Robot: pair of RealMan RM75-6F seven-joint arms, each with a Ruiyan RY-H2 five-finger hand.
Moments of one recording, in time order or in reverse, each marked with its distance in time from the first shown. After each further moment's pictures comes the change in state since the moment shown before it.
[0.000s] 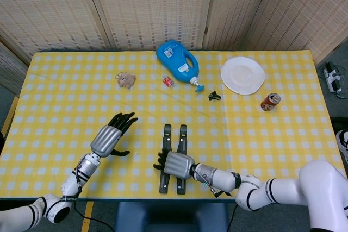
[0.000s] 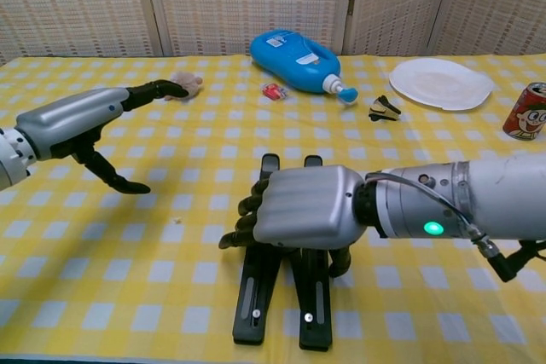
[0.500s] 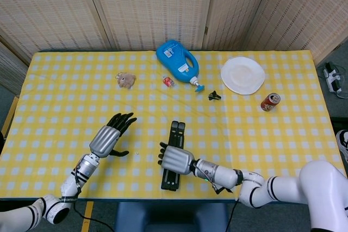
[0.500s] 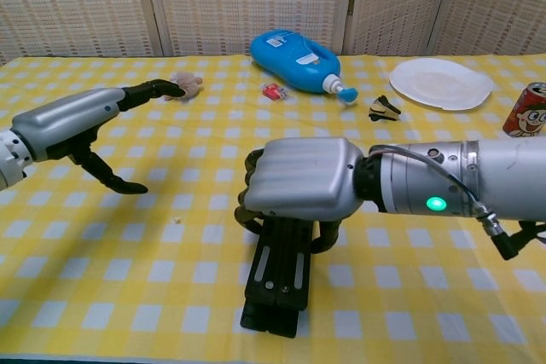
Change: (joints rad) left arm 0.011 -0.001 -0.001 0.009 0.008 0.012 -0.004; right arm -0.002 0.009 -0.018 0.051 -0.147 0.141 0.183
